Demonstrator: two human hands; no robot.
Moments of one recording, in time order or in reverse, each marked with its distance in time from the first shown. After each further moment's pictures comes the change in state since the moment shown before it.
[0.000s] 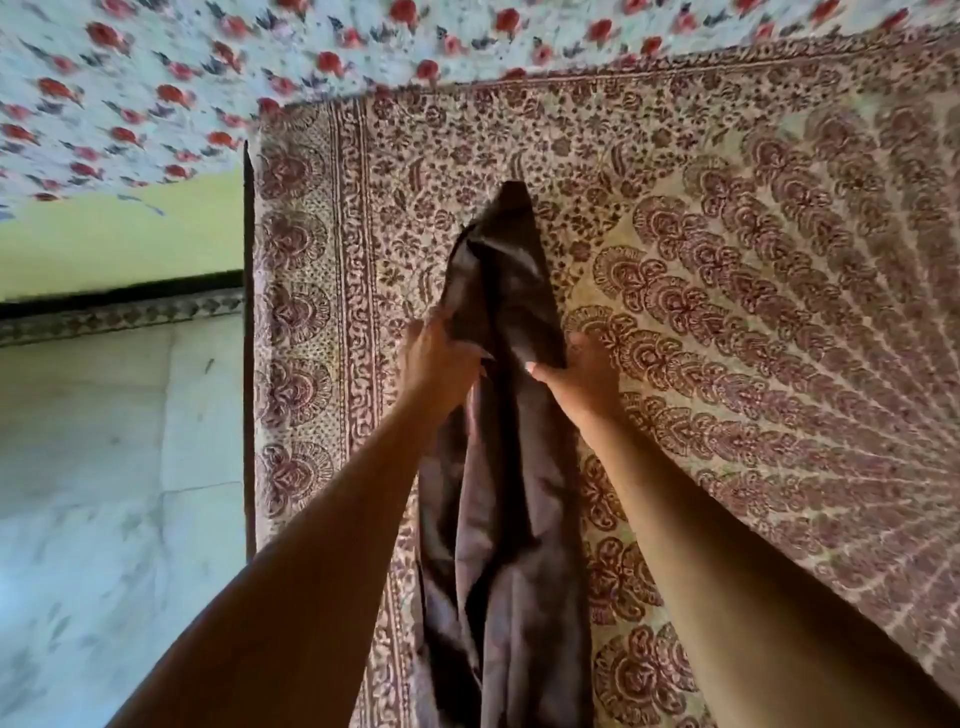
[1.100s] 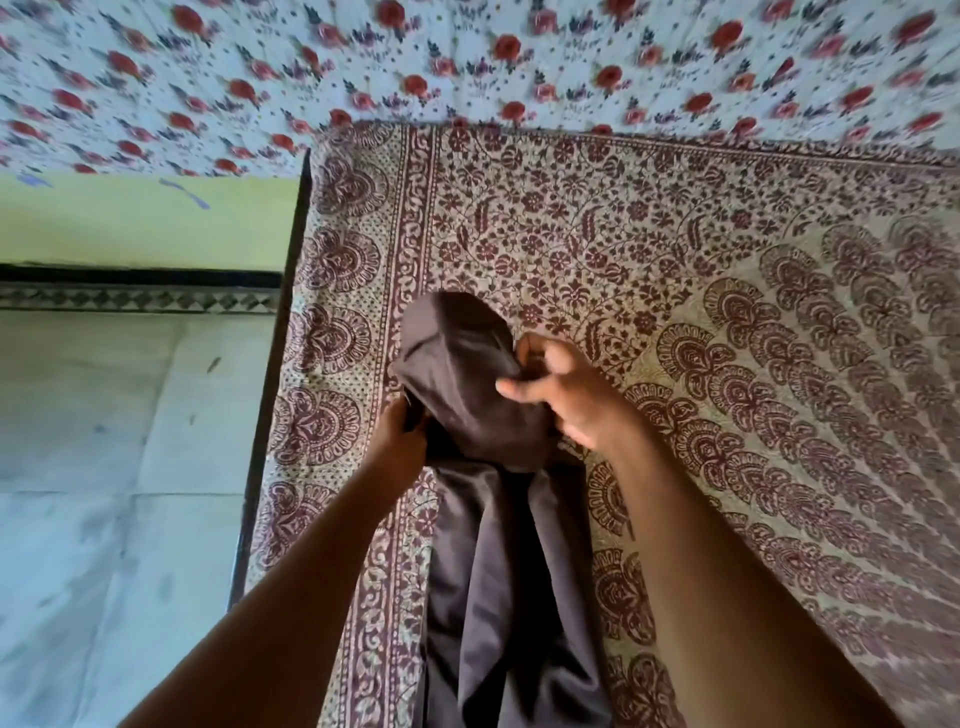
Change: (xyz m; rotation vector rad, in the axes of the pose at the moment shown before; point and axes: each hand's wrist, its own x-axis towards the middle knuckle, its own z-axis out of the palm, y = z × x) left_hand 0.041 -0.121 -0.012 -0.590 -0.048 -0.161; right_hand 0.027 -0.102 0.038 0.305 -0.737 -0.071
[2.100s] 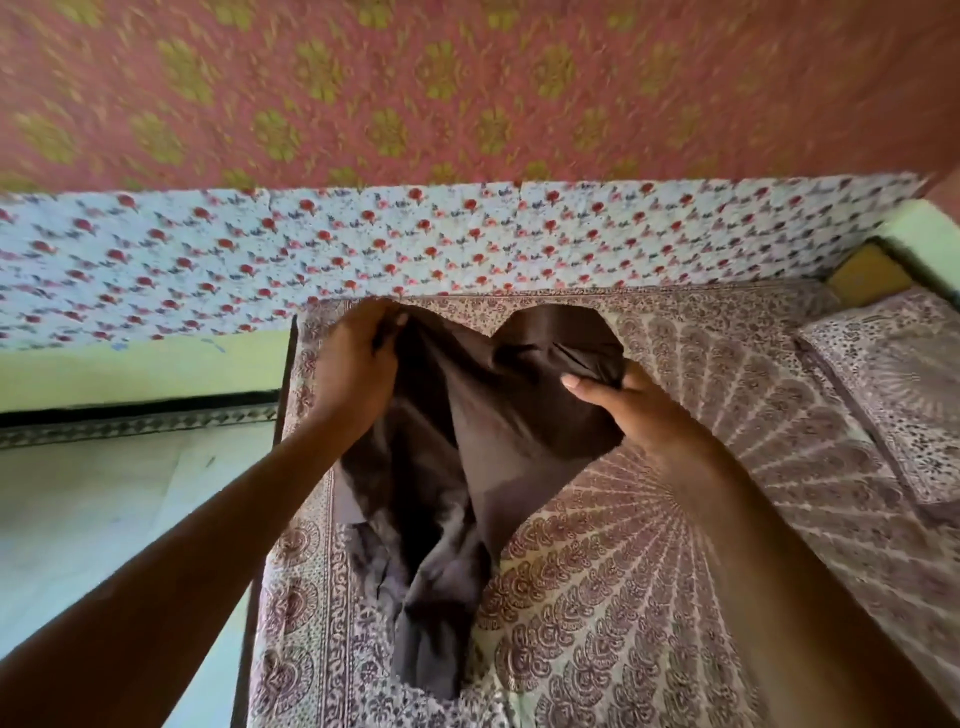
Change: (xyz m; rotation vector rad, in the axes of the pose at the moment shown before) left_hand -0.481 0.302 -0.015 0.366 0.281 0.923; right_hand -0.588 -0.172 0.003 -0.285 0.328 -0.340
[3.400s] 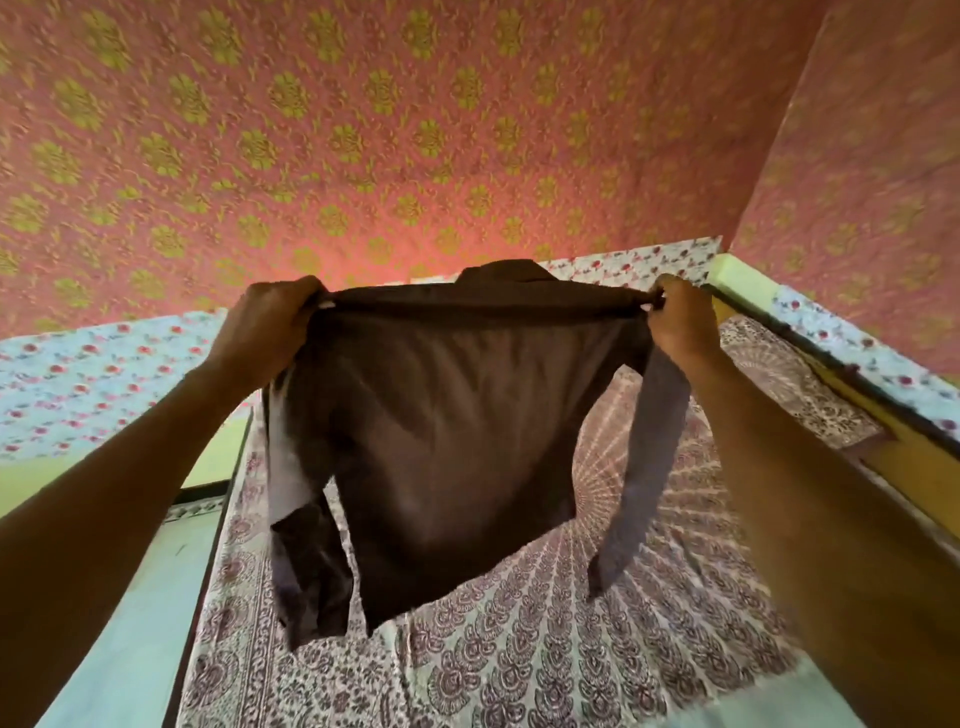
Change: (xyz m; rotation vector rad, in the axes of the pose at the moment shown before) left_hand -0.144 0.289 -0.047 0.498 -0.003 0.484; right_hand -0.240 0.001 -0.324 -0.777 0.881 -0.171
